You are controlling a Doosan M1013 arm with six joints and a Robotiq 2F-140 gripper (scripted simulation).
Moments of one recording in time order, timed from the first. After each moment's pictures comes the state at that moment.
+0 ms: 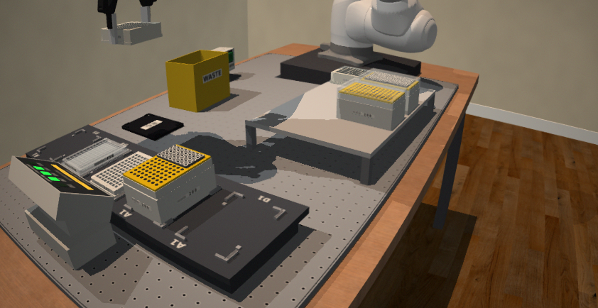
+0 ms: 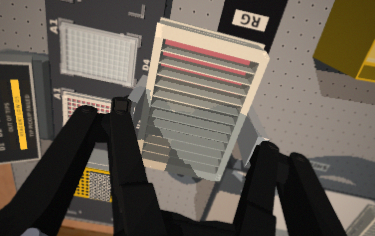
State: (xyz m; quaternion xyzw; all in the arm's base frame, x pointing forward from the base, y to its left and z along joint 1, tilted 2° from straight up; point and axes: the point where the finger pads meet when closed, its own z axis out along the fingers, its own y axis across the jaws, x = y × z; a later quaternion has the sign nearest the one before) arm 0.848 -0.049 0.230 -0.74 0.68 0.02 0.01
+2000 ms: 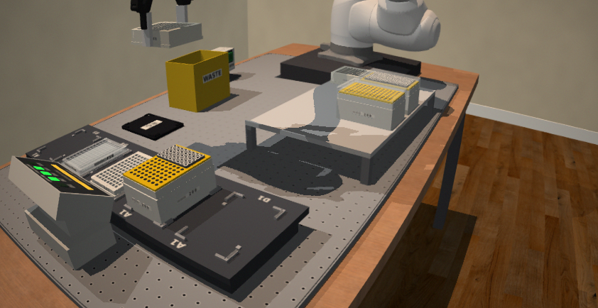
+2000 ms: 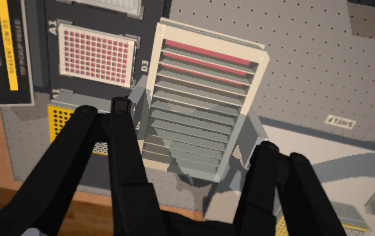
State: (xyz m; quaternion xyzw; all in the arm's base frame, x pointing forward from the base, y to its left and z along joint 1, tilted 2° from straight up) arm 0.831 0.072 0.235 -0.74 0.68 0.02 0.01
